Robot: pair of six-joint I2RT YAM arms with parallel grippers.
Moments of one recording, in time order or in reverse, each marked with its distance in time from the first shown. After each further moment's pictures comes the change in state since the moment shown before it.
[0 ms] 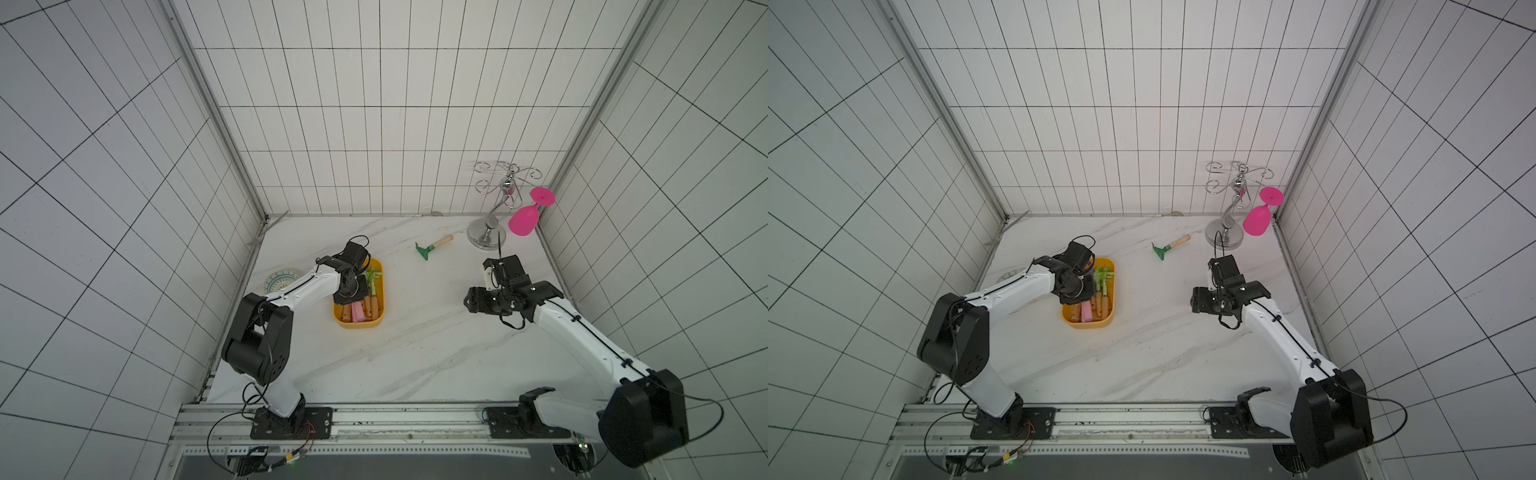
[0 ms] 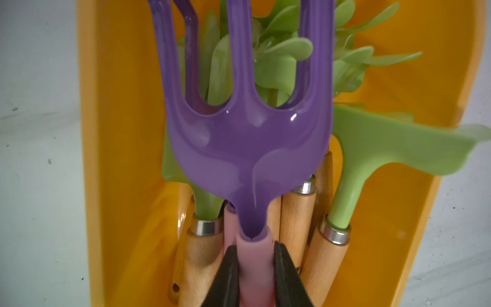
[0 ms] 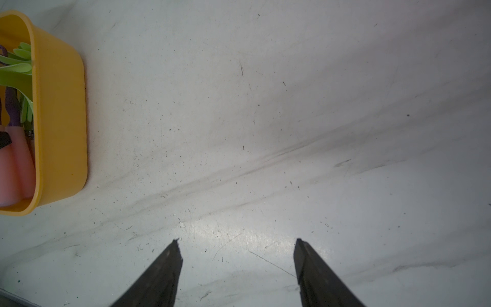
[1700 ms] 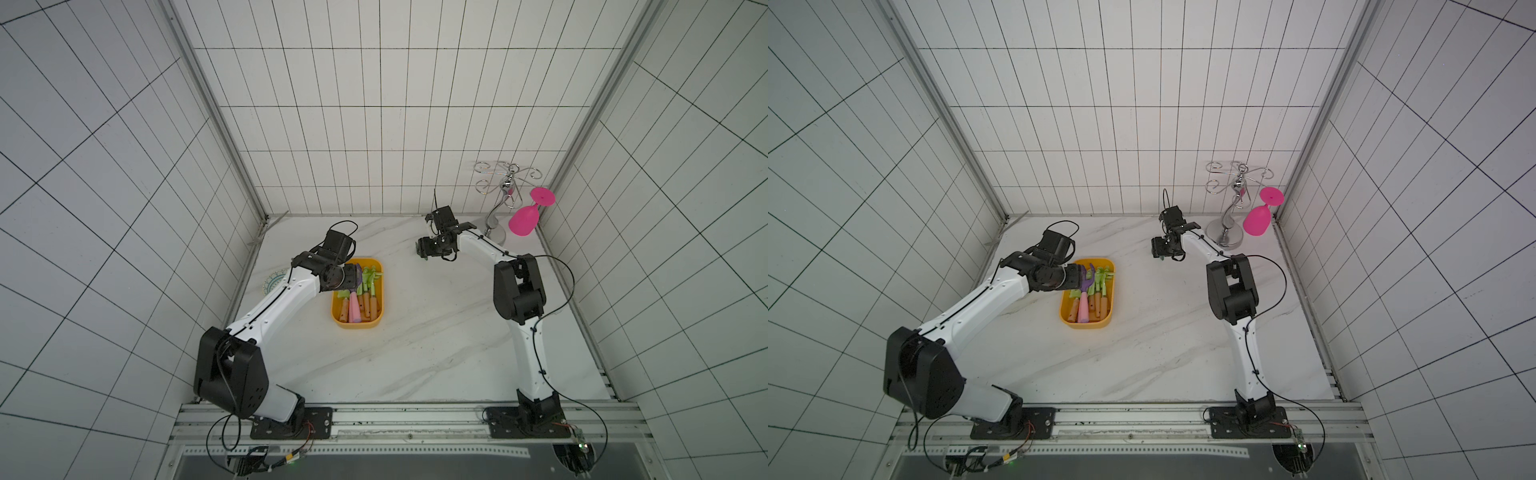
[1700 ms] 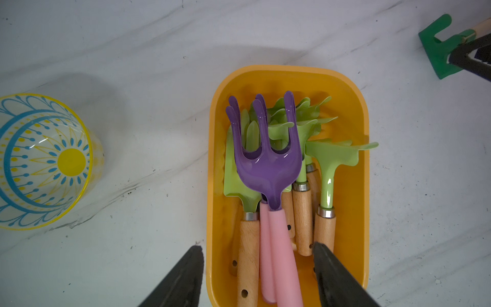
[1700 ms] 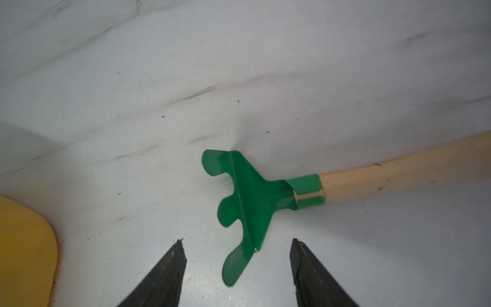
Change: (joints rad) left arm 0.054 -0.205 0.052 -0.085 -0.105 0.245; right arm 0.078 1.092 1.028 0.115 -0.027 -0.172
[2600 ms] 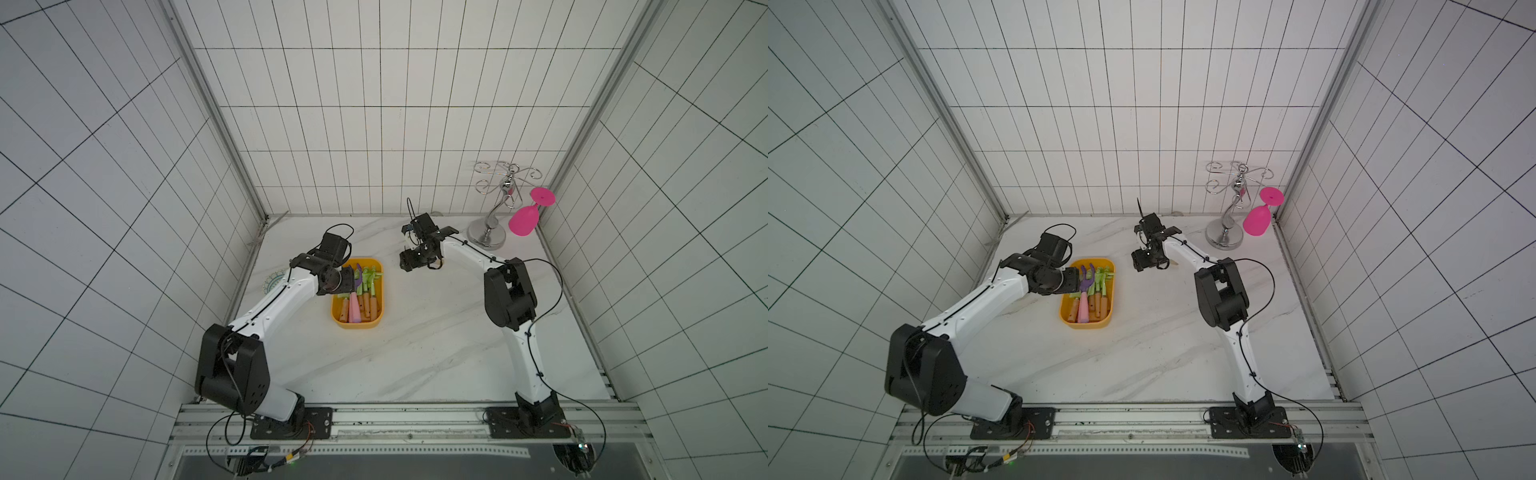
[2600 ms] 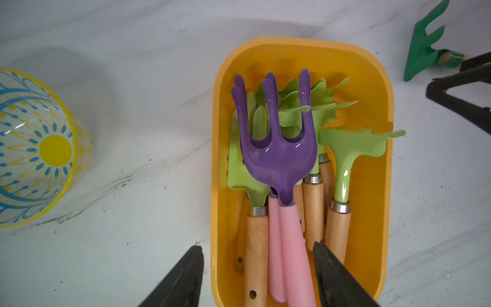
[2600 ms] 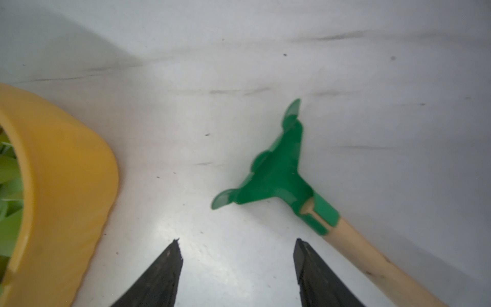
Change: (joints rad) left arm 0.035 0.005 -0.042 0.005 0.048 0.017; right arm 0.098 -0.033 0.000 -0.118 0.015 -0.153
